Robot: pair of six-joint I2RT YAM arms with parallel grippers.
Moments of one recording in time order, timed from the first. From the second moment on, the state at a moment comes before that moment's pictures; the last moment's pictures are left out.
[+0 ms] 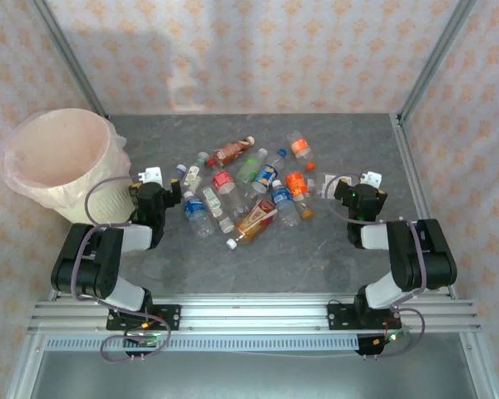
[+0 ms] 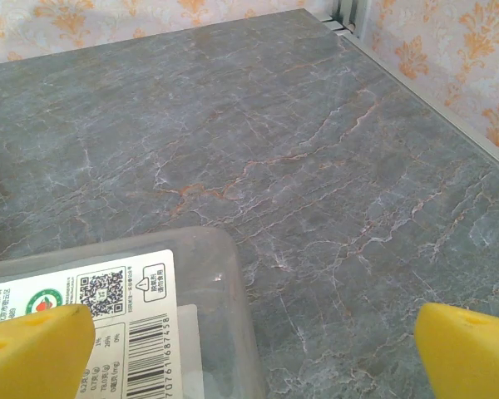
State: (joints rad) left arm -0.06 1.50 0.42 0.66 -0.34 -0.07; right arm 0.05 1.53 0.39 0.71 0.32 0.18
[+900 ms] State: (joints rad) left arm -0.06 1.49 0.45 0.59 -0.33 -0.07; right arm 0.05 1.51 0.40 0.66 0.32 0.19
